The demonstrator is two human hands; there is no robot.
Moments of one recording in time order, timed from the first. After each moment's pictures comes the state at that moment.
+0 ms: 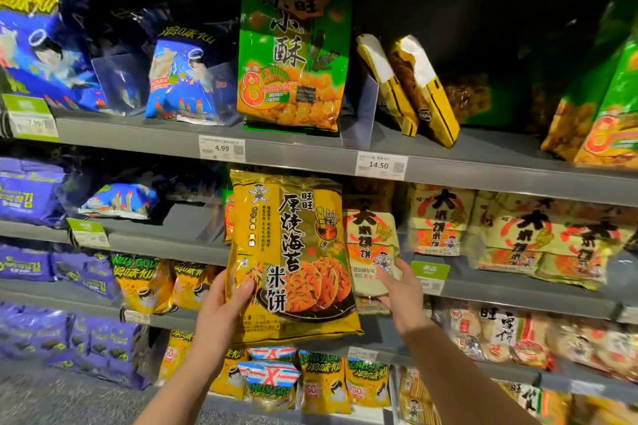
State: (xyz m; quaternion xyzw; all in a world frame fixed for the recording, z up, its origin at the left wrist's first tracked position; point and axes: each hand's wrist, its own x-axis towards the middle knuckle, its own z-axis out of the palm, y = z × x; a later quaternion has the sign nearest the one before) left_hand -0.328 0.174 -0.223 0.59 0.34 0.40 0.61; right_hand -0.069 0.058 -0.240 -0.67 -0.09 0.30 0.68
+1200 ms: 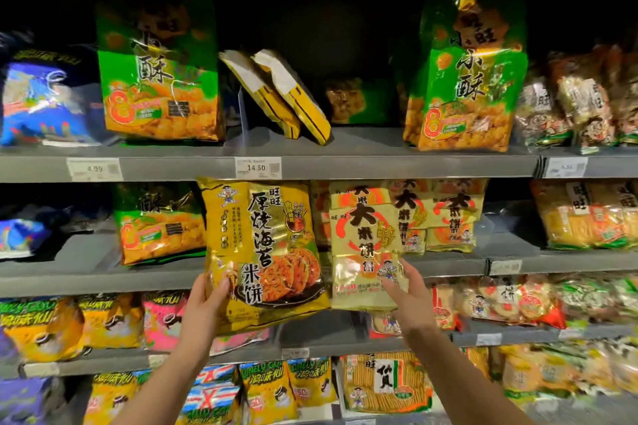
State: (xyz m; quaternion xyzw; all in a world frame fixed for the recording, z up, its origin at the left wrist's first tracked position) left_hand -0.220 0.097 -0.222 0.60 0.32 0.36 0.63; right_hand -0.001 -0.129 -0.218 -0.68 -0.15 0.19 0.70
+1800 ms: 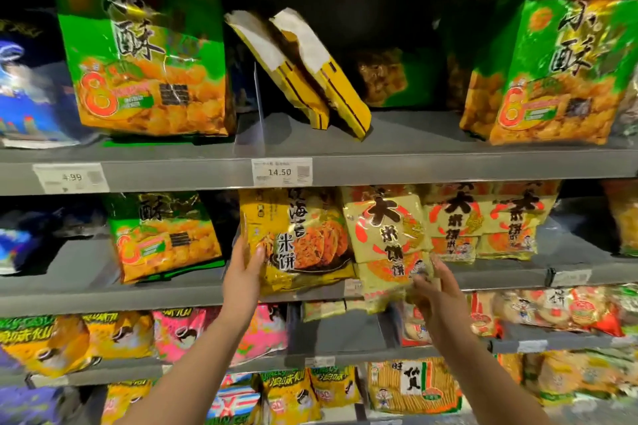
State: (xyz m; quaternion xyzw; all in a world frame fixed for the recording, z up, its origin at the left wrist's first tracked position) left_hand -0.132 0.174 -0.225 0.66 0.32 0.37 0.57; right_hand 0.045 -0.064 -0.247 -0.58 -0.08 0.23 0.78
